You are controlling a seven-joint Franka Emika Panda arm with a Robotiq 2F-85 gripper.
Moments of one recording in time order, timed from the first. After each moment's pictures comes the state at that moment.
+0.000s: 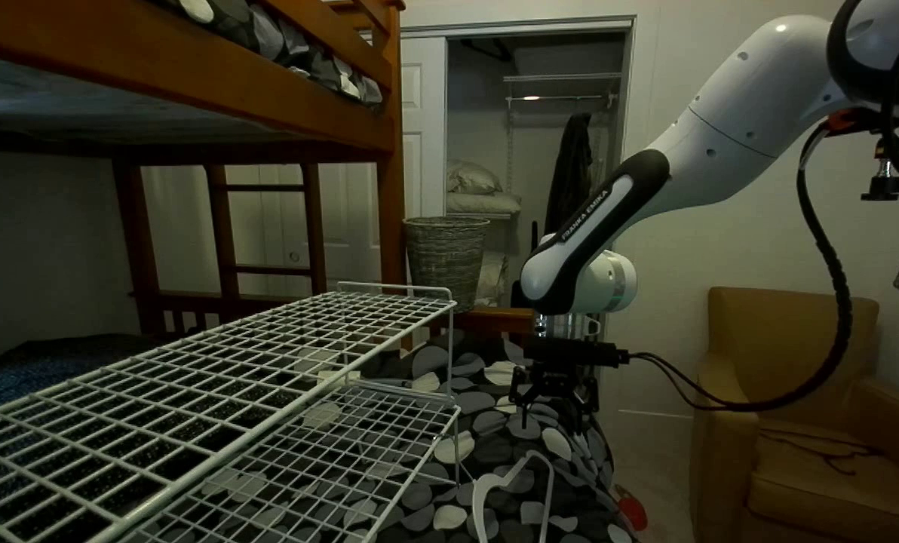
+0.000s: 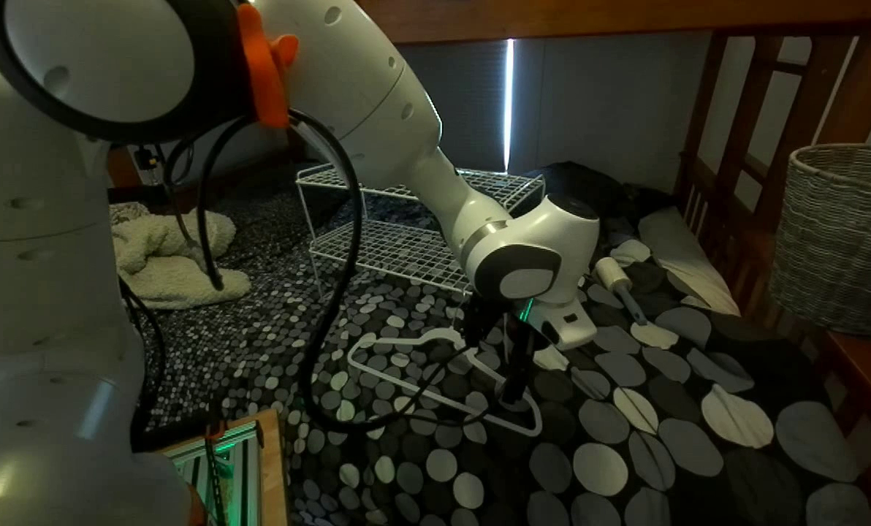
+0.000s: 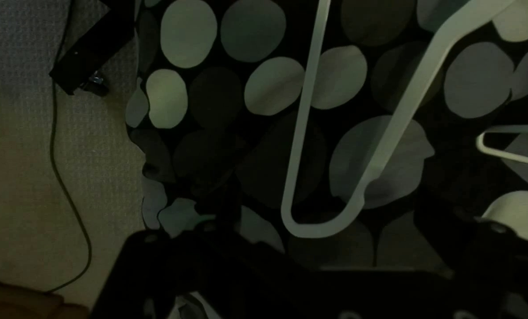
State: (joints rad) arm 0.03 0.26 0.03 -2.21 0.18 2.35 0.61
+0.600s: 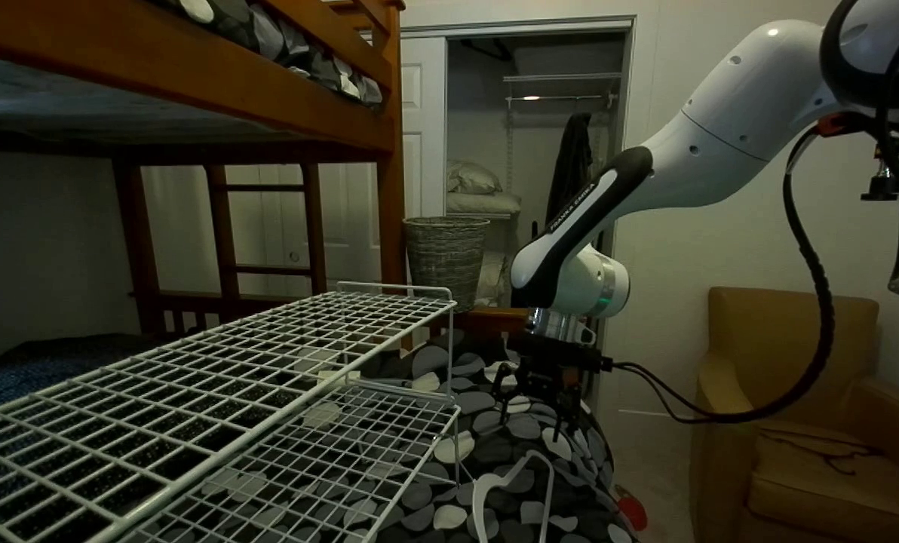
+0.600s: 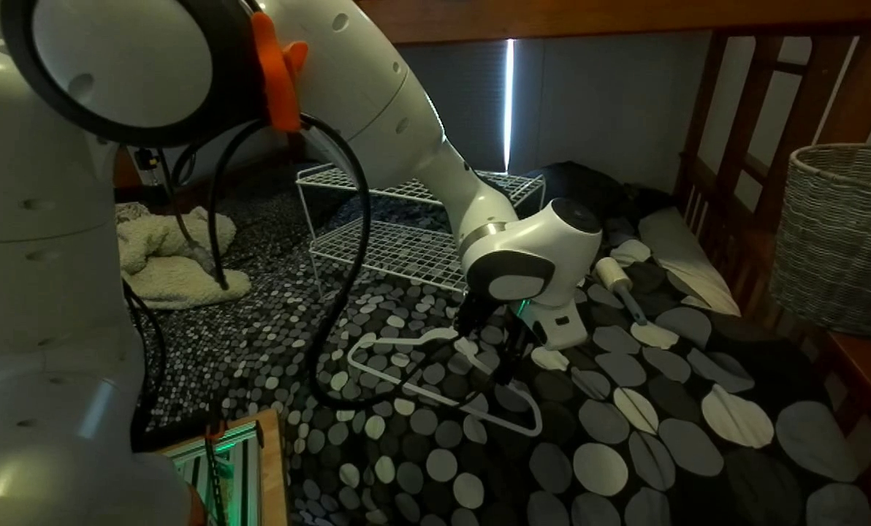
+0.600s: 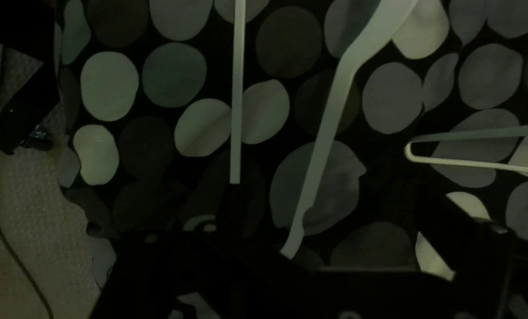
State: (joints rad) arm 0.03 0.28 0.06 -2.20 0.41 2.39 0.58
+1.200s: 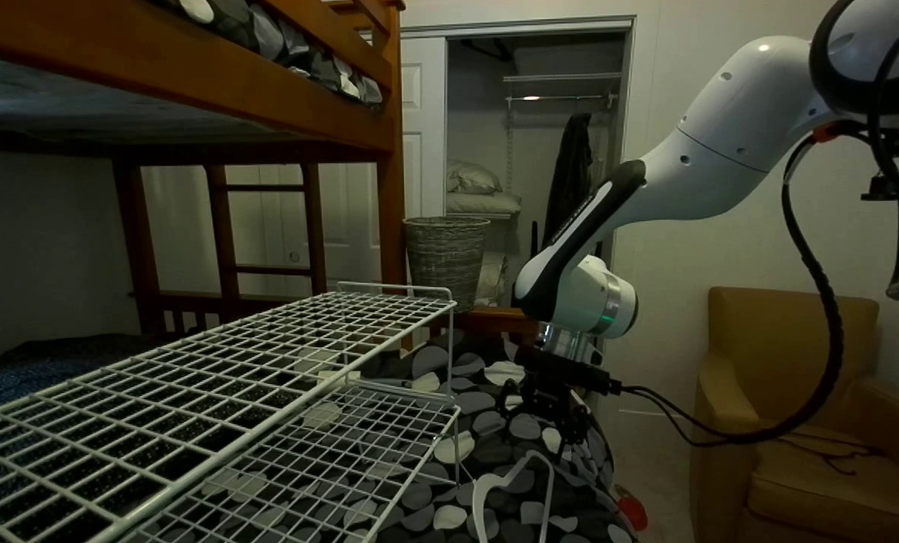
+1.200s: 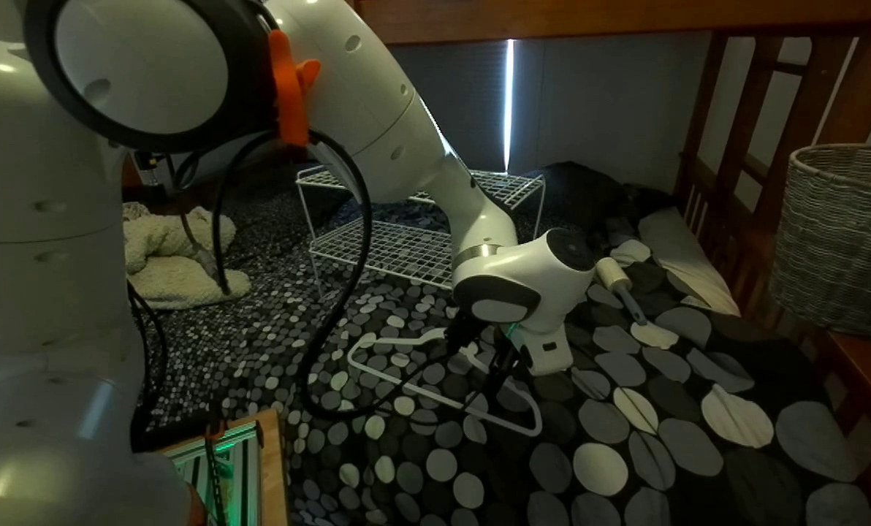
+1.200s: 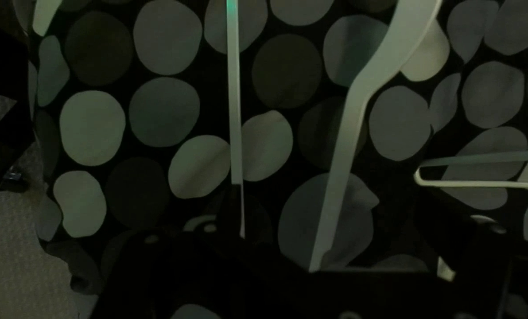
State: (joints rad) arm 0.03 0.30 0.06 -2.26 0.59 2.43 0.46
